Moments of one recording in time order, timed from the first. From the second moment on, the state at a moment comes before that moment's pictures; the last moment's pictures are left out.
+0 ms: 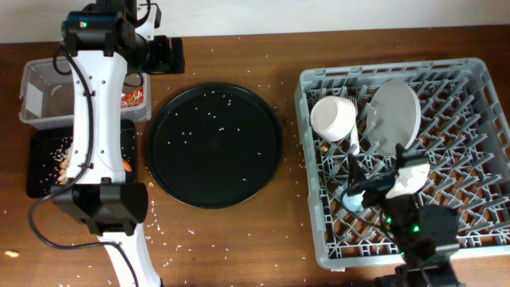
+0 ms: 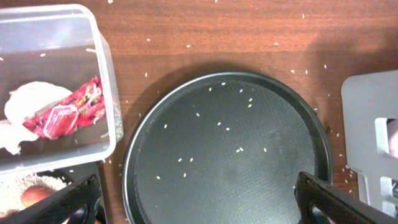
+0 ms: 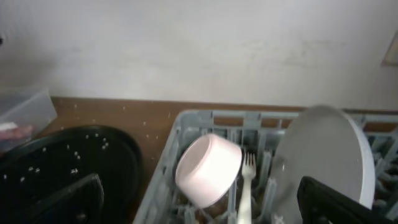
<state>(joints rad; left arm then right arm) -0.05 2.14 2.48 -1.43 0.11 -0.05 0.08 0.38 0.33 -0.06 -0.11 0.05</state>
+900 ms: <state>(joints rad) -0.05 2.14 2.48 -1.43 0.11 -0.05 0.08 0.01 0.01 -0.07 -0.05 0.05</state>
